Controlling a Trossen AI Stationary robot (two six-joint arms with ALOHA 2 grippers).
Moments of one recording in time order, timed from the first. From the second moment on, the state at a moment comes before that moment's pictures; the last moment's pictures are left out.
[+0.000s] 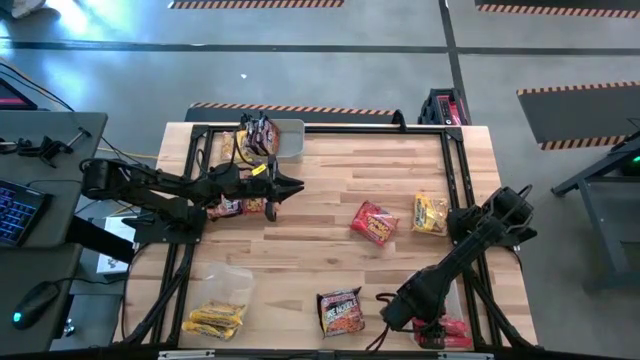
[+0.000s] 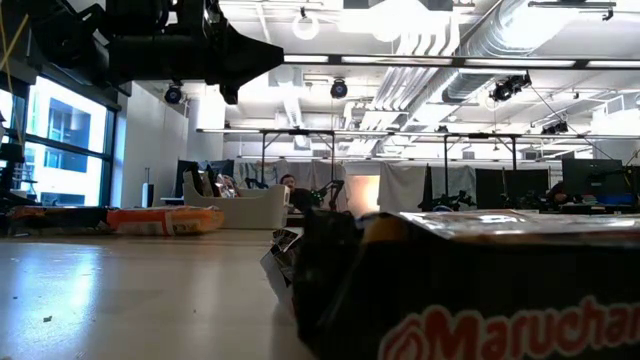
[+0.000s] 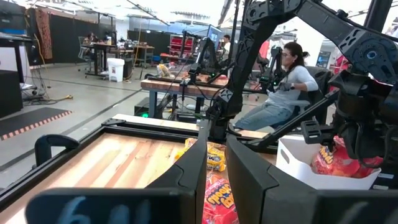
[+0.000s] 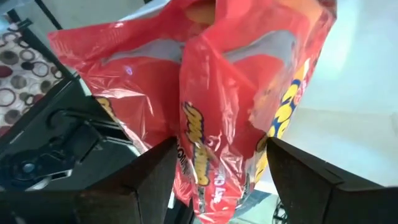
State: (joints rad) left arm 0.17 1.29 0.39 0.99 0.11 -0.11; right arm 0.75 1.82 1.33 -1.13 -0.67 0.83
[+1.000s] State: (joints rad) left arm 0.17 1.29 0.39 0.94 0.11 -0.12; right arm 0.51 1.63 1.31 -0.97 -0.03 0.43
